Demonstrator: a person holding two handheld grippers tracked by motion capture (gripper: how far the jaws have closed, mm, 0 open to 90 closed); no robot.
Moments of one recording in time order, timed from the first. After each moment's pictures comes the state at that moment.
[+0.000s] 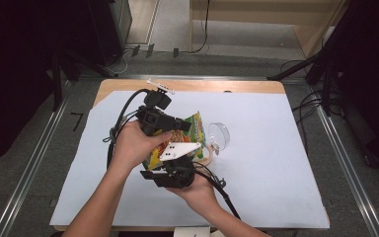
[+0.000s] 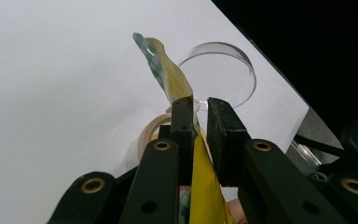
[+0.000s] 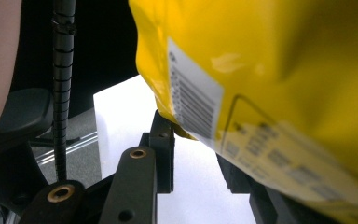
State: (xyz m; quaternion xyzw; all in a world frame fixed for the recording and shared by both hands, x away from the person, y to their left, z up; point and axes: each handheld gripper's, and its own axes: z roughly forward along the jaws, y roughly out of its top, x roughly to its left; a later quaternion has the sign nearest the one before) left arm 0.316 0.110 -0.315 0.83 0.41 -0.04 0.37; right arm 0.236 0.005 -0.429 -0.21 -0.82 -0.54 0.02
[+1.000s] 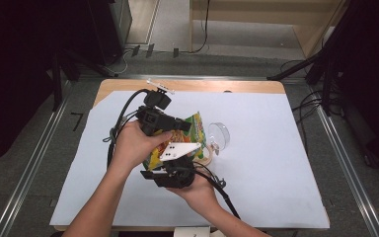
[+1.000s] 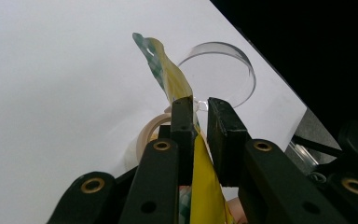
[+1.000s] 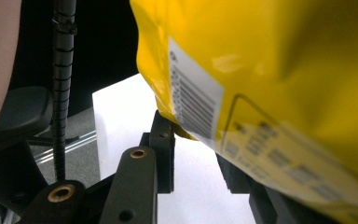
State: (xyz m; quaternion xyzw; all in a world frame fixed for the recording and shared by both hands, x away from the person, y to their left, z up) left arm 0.317 0.111 -0.316 0.83 0.41 -0.04 0.38; right arm 0.236 0.005 -0.429 -0.21 -0.82 -0.54 0.02
